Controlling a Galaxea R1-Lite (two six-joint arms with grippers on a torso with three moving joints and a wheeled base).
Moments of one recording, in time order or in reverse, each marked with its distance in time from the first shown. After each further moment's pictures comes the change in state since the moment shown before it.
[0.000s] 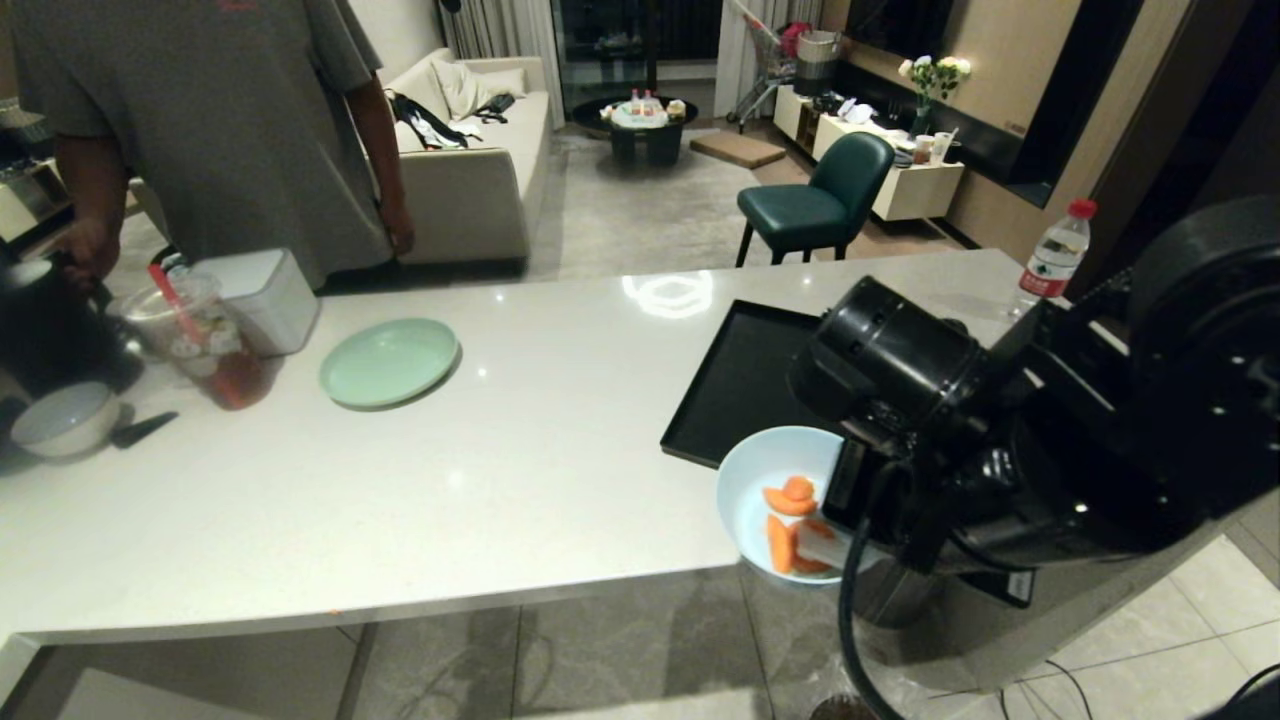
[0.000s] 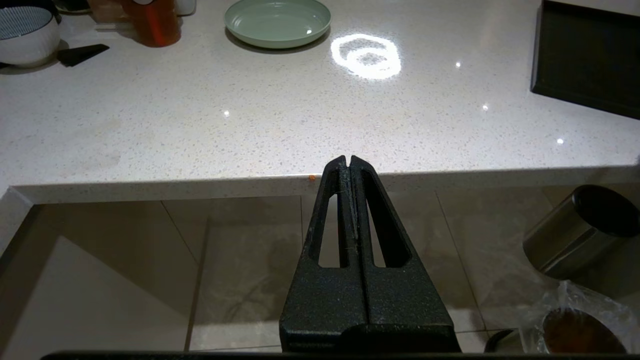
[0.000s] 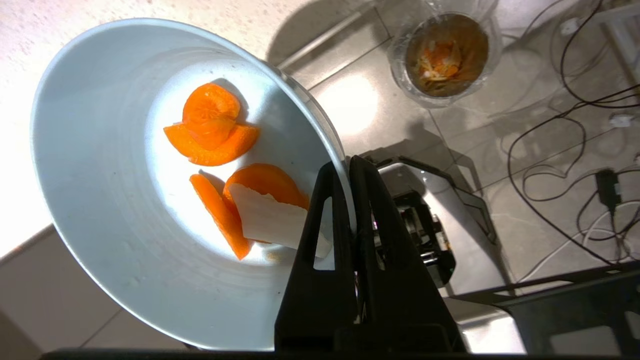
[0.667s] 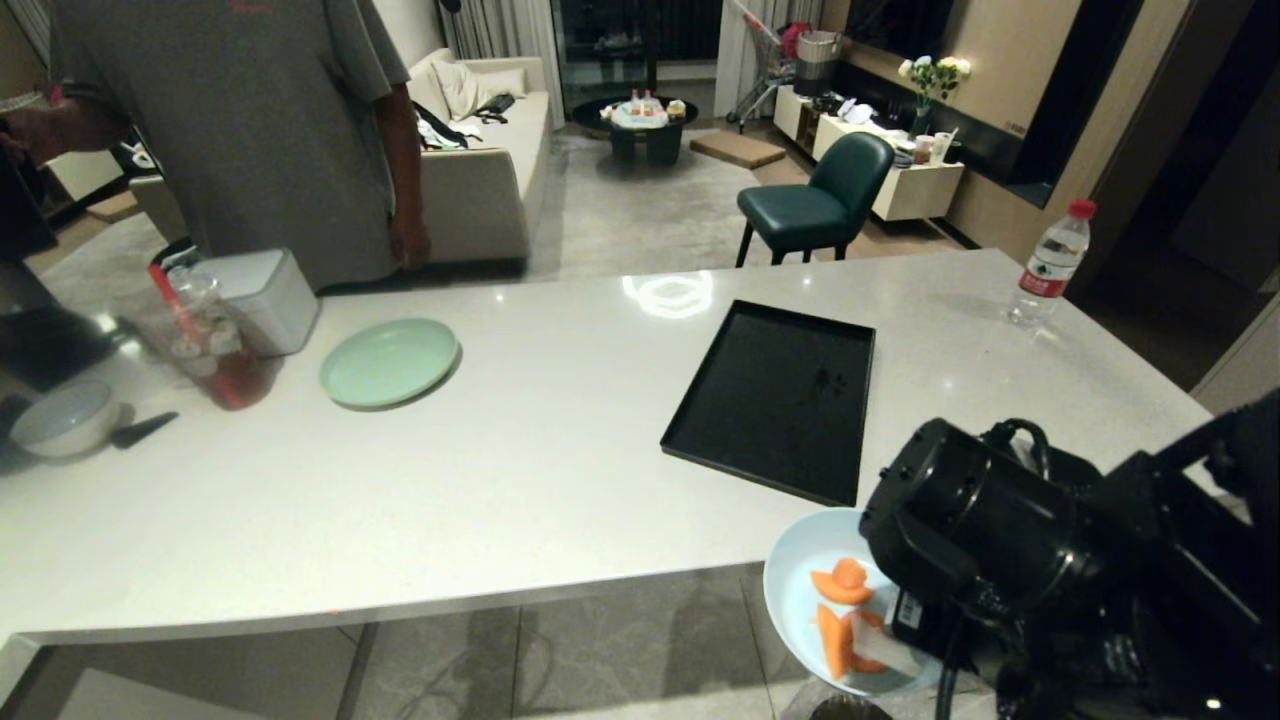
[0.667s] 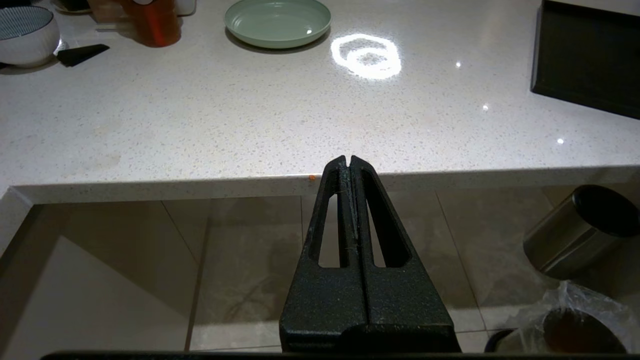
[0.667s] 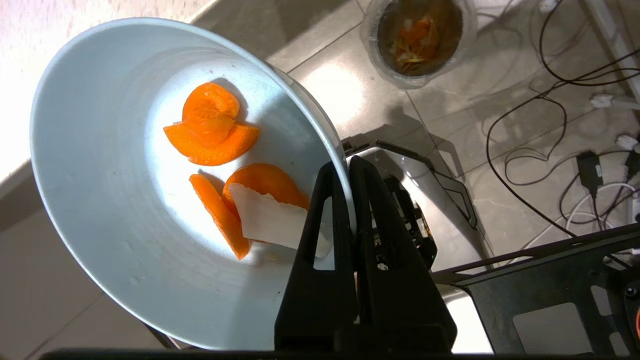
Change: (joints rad) left arm 0.000 0.000 0.000 0.000 0.000 0.000; right arm 0.069 -0.135 0.356 -0.153 -0.009 0.089
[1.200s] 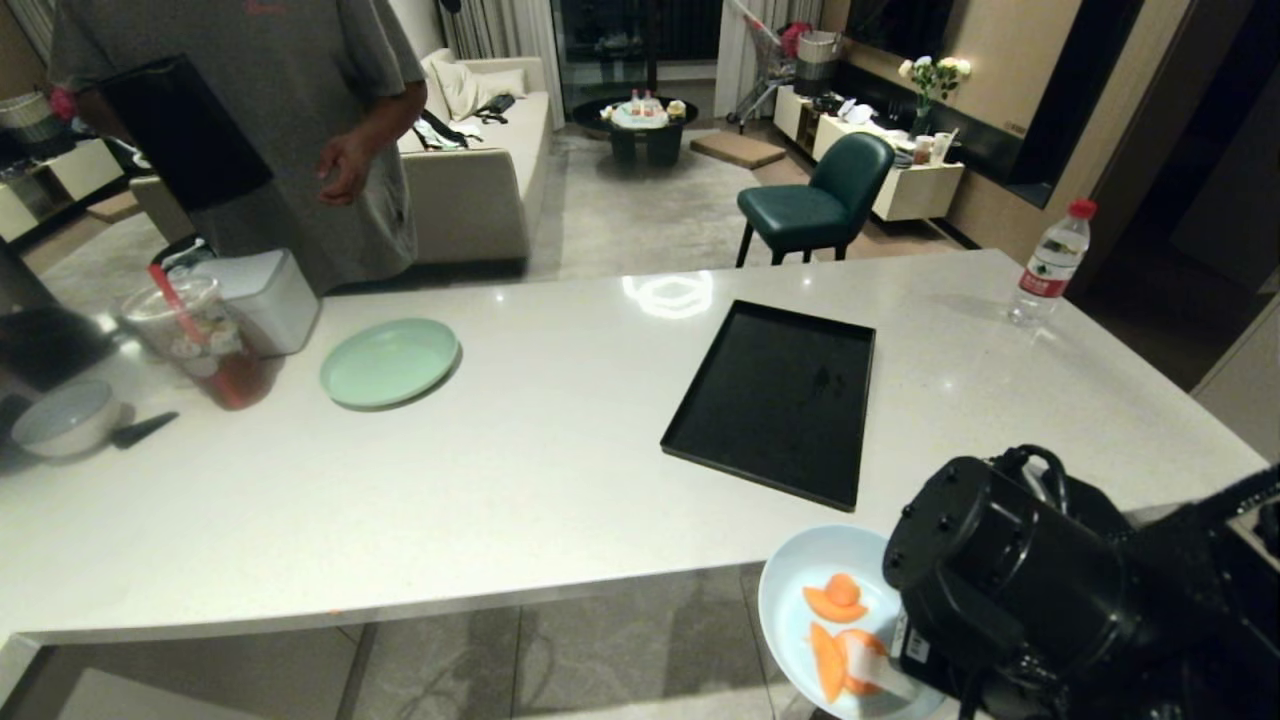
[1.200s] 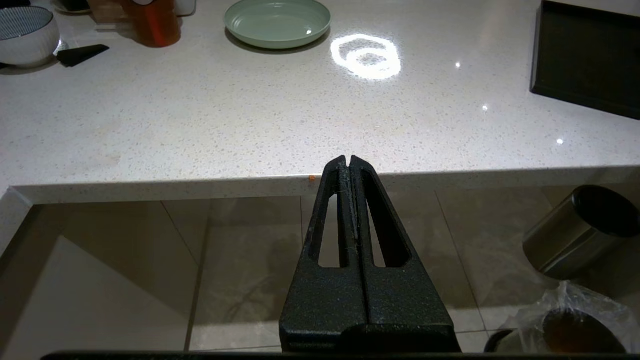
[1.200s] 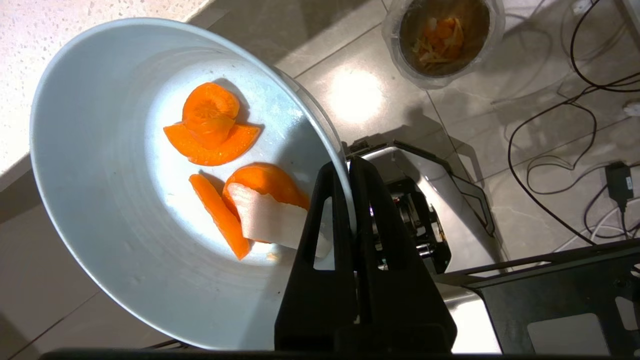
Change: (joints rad) left arm 0.000 0.000 0.000 -0.001 0.000 0.000; right arm 0.036 -0.048 0.105 -0.115 -0.001 0.001
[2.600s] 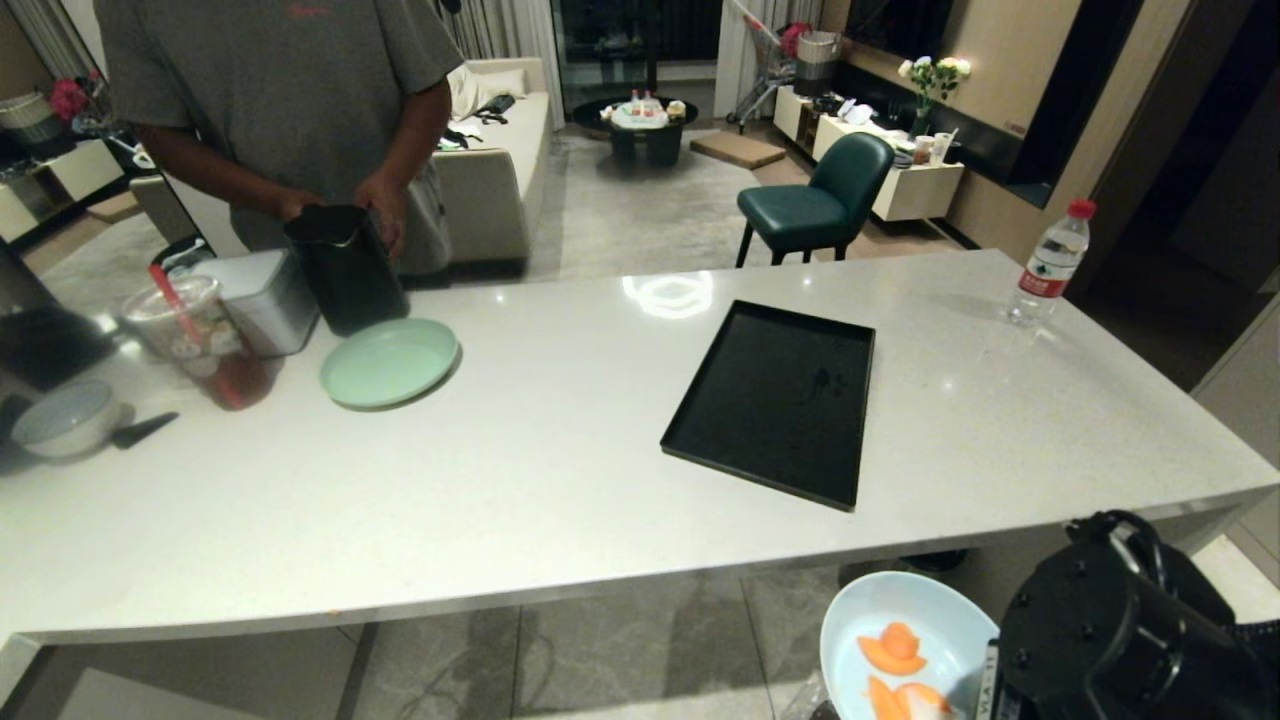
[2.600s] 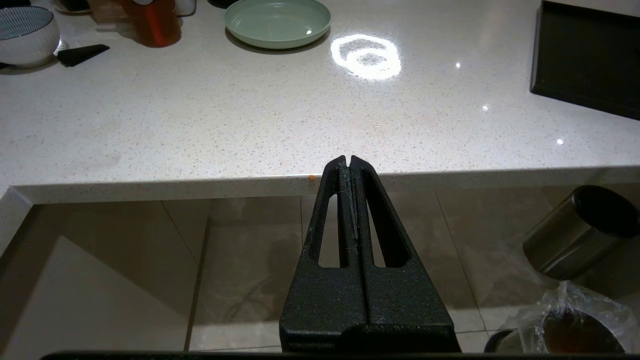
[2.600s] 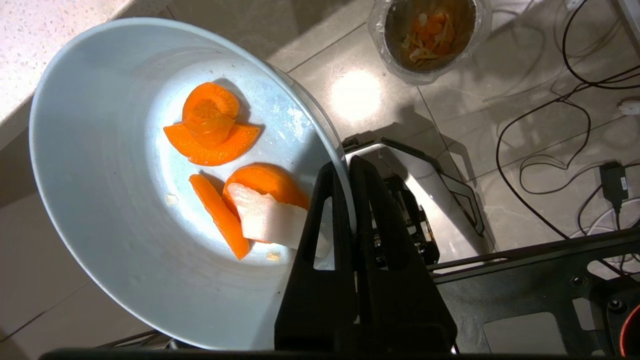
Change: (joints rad) left arm 0.000 0.000 0.000 0.000 0.001 -0.001; right arm 0.001 -0.136 0.247 -0.124 0.005 -0.005
